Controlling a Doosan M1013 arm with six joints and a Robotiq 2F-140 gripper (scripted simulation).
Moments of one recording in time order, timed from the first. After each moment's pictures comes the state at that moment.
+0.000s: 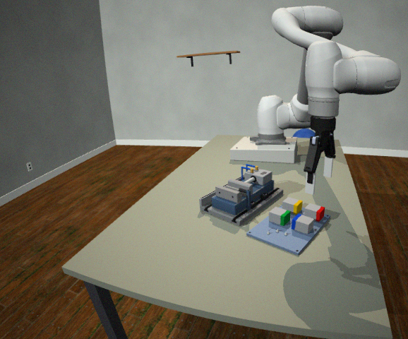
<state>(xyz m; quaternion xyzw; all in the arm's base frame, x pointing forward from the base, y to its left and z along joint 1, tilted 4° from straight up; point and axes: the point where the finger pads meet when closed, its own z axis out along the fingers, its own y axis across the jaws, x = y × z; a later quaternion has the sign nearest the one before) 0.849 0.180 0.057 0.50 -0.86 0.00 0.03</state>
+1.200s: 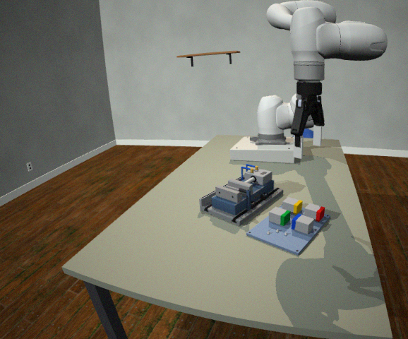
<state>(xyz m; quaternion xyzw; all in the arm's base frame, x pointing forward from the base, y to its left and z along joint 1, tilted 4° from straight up) 0.826 0.144 0.157 0.50 -0.86 0.00 0.03</state>
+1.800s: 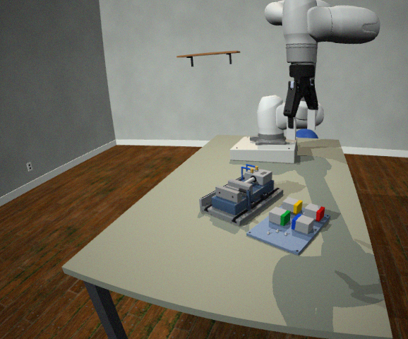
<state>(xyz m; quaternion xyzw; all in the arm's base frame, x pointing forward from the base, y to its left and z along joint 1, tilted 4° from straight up) 0.814 0.126 0.208 0.50 -0.86 0.00 0.03</state>
